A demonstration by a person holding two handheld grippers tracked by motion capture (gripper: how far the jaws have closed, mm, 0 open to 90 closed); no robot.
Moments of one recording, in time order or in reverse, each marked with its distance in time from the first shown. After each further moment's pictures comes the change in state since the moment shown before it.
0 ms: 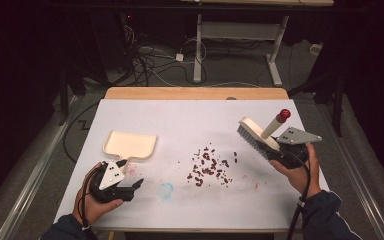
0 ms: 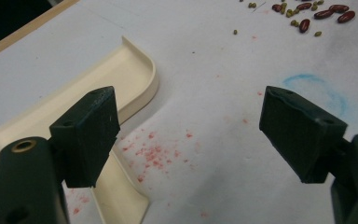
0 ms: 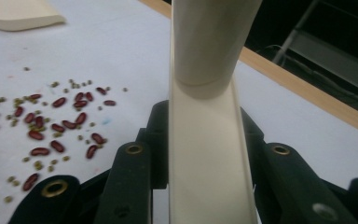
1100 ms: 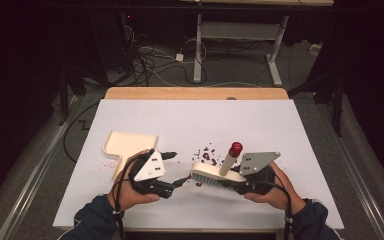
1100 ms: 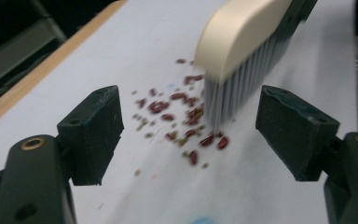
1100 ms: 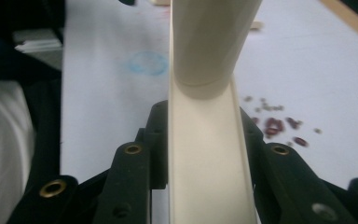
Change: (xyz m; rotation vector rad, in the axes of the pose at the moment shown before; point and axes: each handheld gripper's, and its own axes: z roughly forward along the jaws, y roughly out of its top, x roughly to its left) left arm -0.044 0.097 0.014 -0.180 -0.279 0.178; right arm 0.094 0.028 0.002 0.035 0.522 -0.245
